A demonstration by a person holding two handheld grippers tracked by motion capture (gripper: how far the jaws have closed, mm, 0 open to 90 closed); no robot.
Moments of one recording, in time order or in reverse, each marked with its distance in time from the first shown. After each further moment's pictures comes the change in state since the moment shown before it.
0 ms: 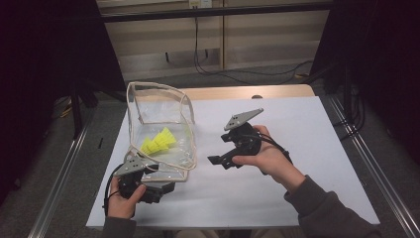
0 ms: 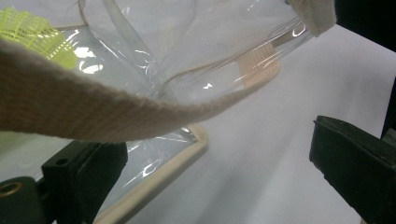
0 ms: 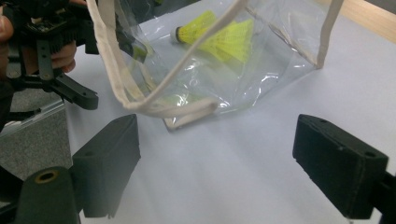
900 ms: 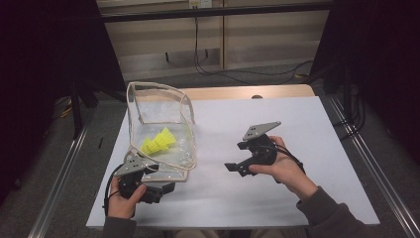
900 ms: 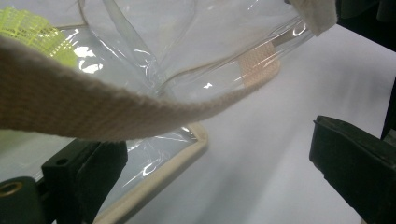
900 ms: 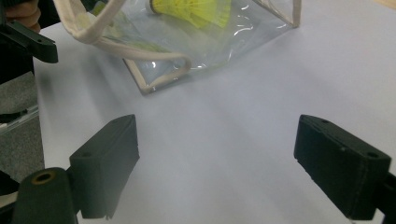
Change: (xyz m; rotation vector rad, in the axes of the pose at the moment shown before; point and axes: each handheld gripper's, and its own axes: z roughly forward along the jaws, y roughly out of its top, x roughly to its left) left arm 0.000 0.000 0.000 -0.002 -0.001 -0.002; right arm -0.021 -0.054 -0.006 -0.005 -0.039 0.042
